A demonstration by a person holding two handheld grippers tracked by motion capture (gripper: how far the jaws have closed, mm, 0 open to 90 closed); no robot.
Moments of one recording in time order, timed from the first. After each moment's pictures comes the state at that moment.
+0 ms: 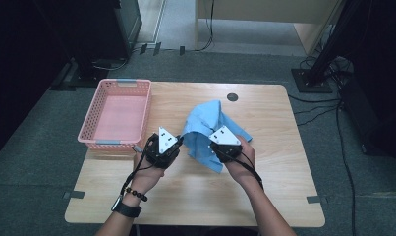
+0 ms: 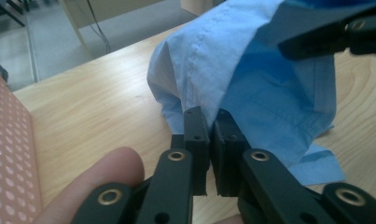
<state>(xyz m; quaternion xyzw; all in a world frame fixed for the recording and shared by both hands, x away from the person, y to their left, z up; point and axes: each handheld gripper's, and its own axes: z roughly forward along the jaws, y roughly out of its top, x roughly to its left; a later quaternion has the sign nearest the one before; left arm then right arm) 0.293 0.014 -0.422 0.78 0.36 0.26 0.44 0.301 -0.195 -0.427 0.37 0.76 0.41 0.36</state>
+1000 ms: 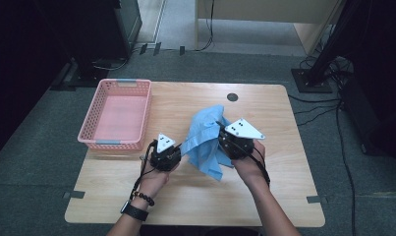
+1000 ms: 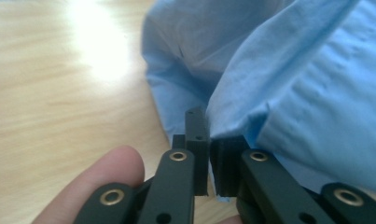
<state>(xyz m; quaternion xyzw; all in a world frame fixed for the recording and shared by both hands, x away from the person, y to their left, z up) 0.305 0.018 -0.465 0.76 0.42 0.18 0.46 0.284 -0.217 -0.380 0.41 0.71 0.49 0.31</state>
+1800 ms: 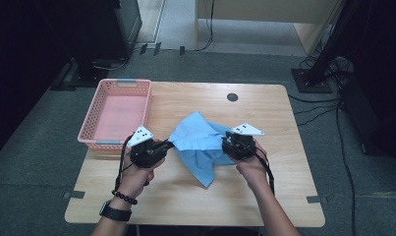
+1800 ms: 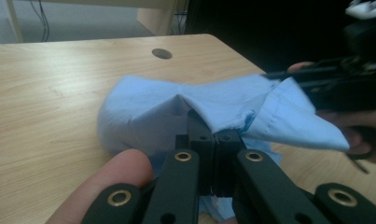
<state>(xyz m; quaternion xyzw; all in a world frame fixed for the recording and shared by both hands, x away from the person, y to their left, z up) 0.293 0.059 -0.410 0.73 0.39 0.12 0.55 0.311 -0.241 -0.438 0.49 0.72 0.42 0.23</state>
